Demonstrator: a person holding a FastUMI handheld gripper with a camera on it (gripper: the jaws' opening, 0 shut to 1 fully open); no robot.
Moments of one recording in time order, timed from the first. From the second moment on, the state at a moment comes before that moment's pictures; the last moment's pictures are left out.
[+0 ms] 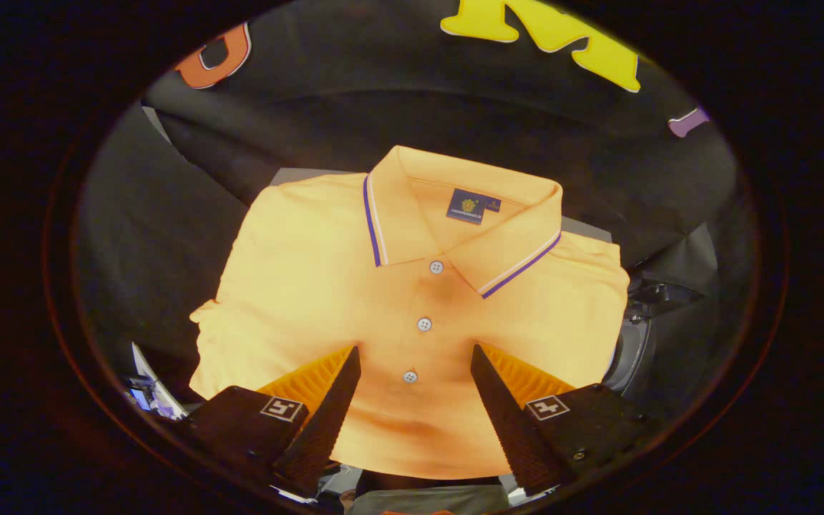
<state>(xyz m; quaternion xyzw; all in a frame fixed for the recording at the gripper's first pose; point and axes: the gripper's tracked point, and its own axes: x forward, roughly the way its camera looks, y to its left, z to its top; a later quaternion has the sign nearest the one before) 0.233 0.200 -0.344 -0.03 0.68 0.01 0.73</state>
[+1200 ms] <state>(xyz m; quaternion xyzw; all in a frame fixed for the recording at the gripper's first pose) 0.239 0.190 -0.350 -0.03 0.68 -0.01 0.74</state>
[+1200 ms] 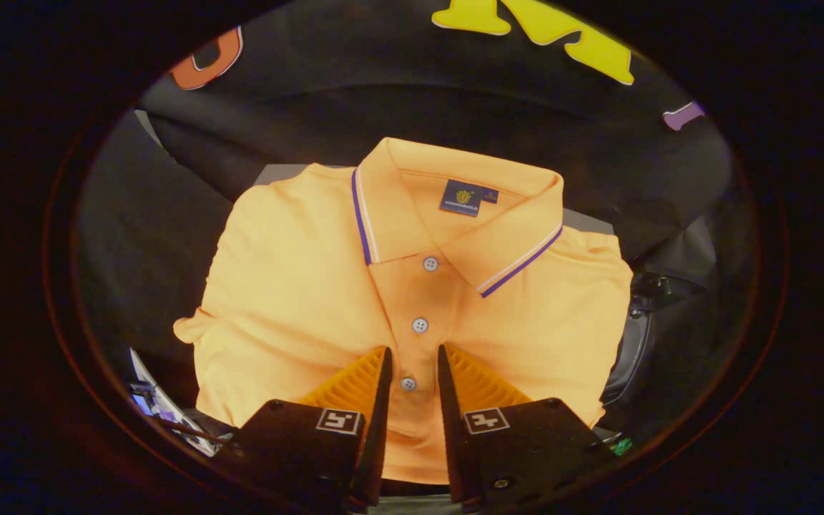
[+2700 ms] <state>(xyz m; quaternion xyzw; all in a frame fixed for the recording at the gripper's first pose) 0.261 0.151 -0.233 0.08 0.59 0.00 0.80</state>
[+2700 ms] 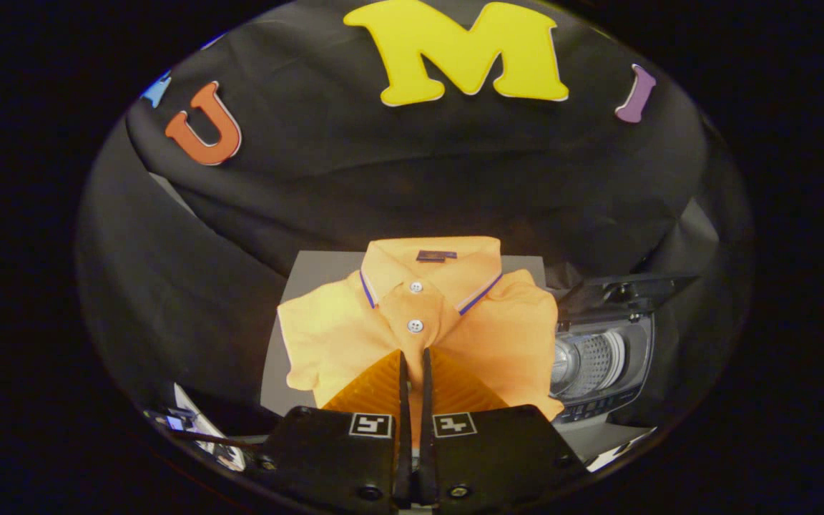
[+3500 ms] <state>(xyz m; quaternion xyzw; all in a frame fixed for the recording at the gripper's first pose) 0.152 0.032 -0.145 0.18 0.50 -0.12 0.84</state>
